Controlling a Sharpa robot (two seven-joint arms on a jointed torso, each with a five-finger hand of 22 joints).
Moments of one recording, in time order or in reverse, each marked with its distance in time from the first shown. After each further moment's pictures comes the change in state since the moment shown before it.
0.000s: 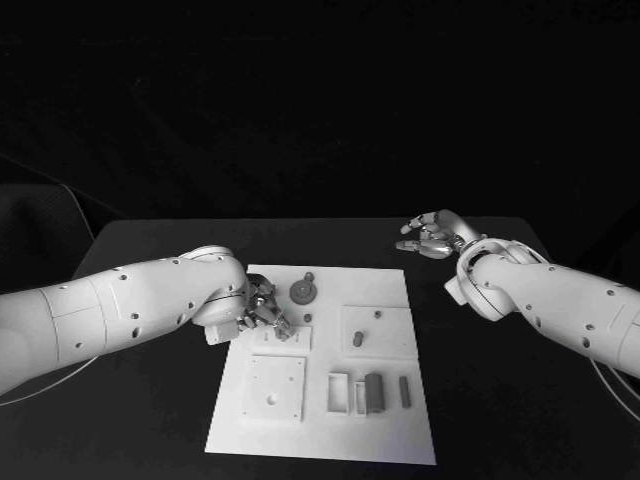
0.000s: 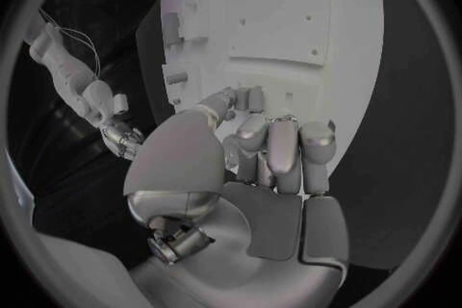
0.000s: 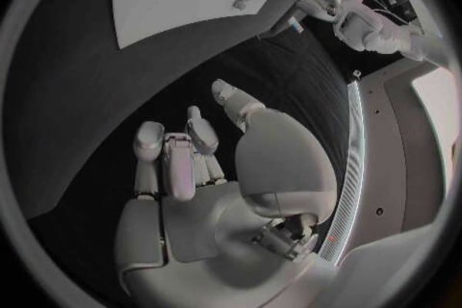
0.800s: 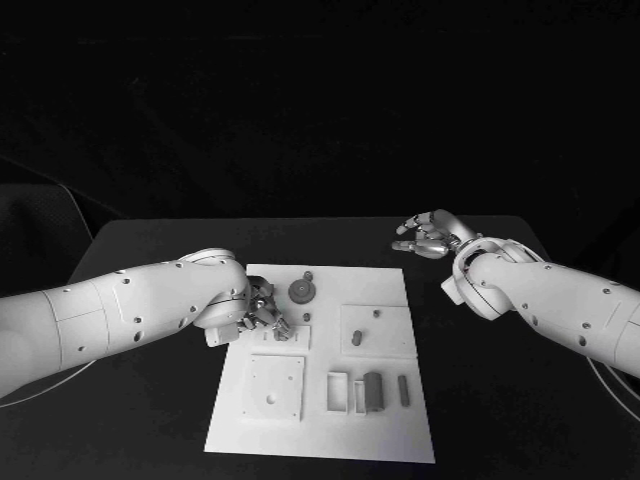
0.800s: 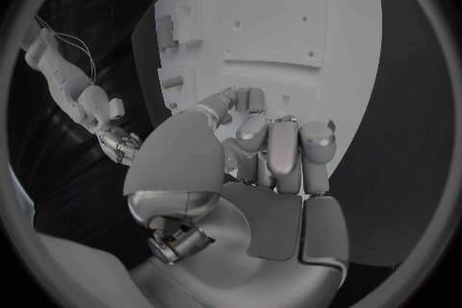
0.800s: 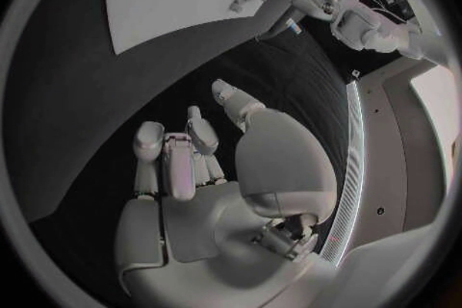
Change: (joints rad) left arm -0.010 0.010 0.000 -0.005 -0.029 -0.001 -0.012; left_hand 0.001 -0.001 0.011 0.011 0.032 0.001 0.001 -0.001 -0.068 0.006 0.002 0.012 0.006 0.001 -0.005 0.013 0.005 0.000 0.004 -0.004 0.000 0.006; right arm 0.000 0.003 0.000 0.007 0.000 0.012 -0.004; right_hand 0.000 0.000 0.000 0.000 0.000 0.005 0.000 0.000 0.001 -0.002 -0.002 0.000 -0.001 0.000 0.000 0.000 0.000 0.000 0.000 0.000 0.000 -0.001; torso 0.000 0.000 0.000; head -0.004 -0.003
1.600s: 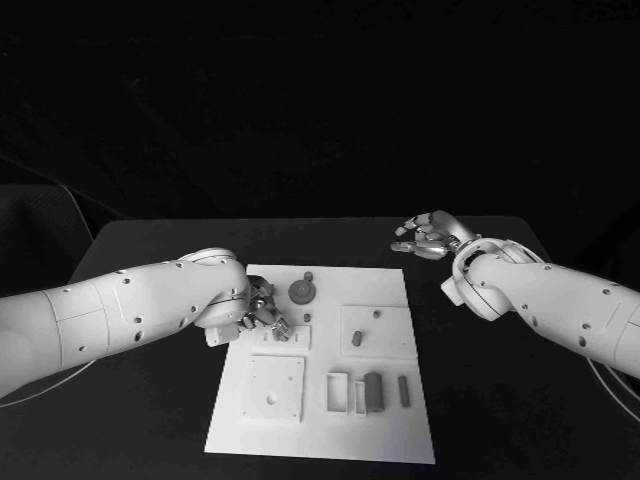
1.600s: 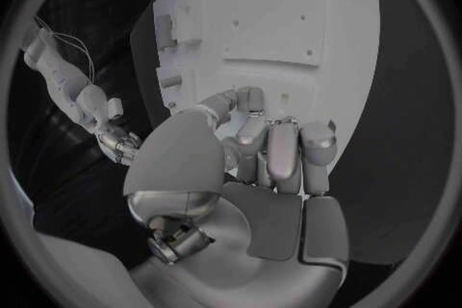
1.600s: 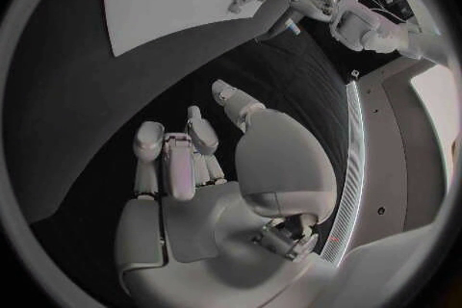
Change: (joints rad) left arm 0.001 0.001 0.001 0.000 -0.003 -0.002 -0.010; left_hand 0.000 0.000 0.016 0.013 0.054 0.015 0.004 0.002 0.001 0.013 -0.002 0.015 0.007 0.014 -0.007 0.018 0.003 -0.007 0.006 -0.005 0.000 0.007; right arm 0.000 0.000 0.000 0.003 0.000 0.006 -0.002; right_hand -0.004 0.004 0.000 0.000 0.000 0.002 -0.001 0.000 0.000 0.000 0.000 0.000 0.000 0.001 0.001 0.000 0.000 0.000 0.000 0.000 0.000 0.000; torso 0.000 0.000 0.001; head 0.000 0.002
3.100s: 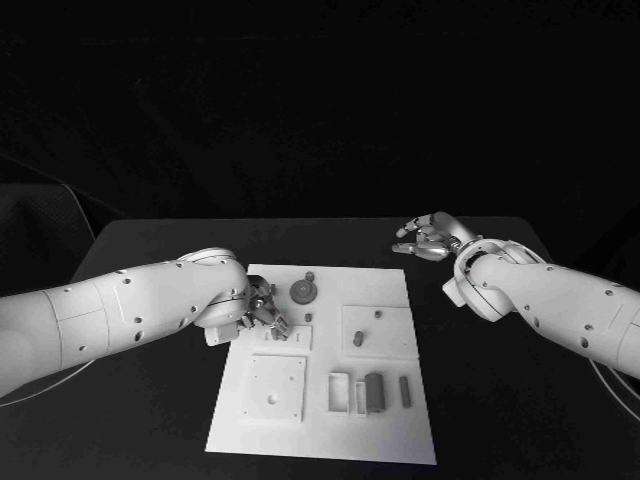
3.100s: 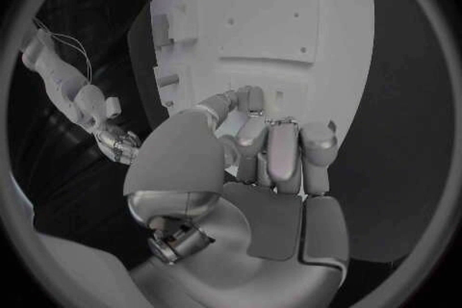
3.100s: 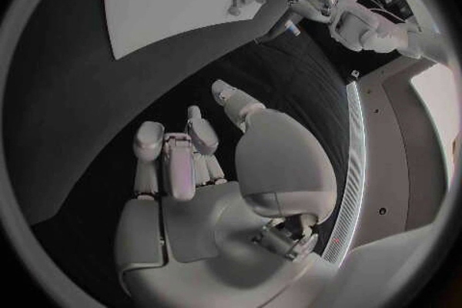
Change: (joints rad) left arm -0.001 -0.005 0.000 -0.001 -0.011 -0.005 -0.005; left_hand 0.000 0.000 0.006 0.005 0.016 0.013 -0.005 0.004 0.001 0.007 0.000 0.004 0.002 0.010 0.003 0.004 0.001 -0.007 0.005 -0.002 0.000 0.003; right arm 0.000 -0.001 0.000 0.001 0.000 0.013 -0.005; right_hand 0.000 0.000 0.000 0.000 0.000 0.002 -0.002 0.000 0.000 0.002 0.002 0.000 -0.001 0.000 0.000 0.000 0.001 0.000 0.000 0.000 0.000 -0.001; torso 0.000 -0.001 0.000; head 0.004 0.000
